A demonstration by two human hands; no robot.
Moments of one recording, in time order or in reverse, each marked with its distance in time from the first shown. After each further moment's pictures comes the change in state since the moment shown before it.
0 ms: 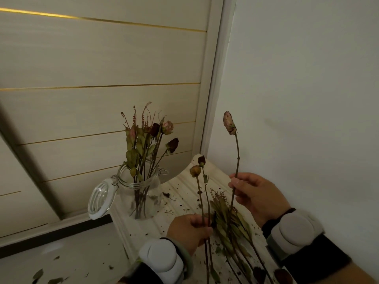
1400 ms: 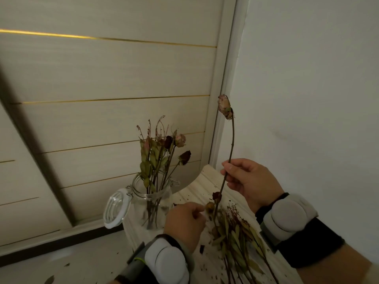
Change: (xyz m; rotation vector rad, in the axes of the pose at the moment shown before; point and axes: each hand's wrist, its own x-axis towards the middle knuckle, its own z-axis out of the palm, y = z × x) left_hand -0.009 0.039 -0.034 0.409 0.219 0.226; right_hand 0.009 -0.046 0.042 0.033 -0.118 -0.147
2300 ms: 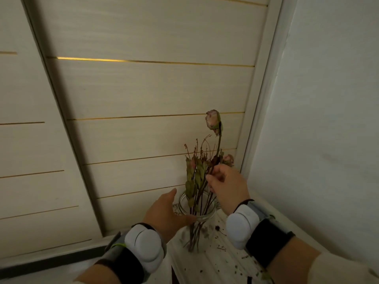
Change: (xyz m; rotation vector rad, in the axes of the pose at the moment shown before) left_hand 0.041 -0.048 -0.142 0.318 0.075 -0.007; right_hand 0.037 0.020 0.146 -0.581 0.004 -0.275
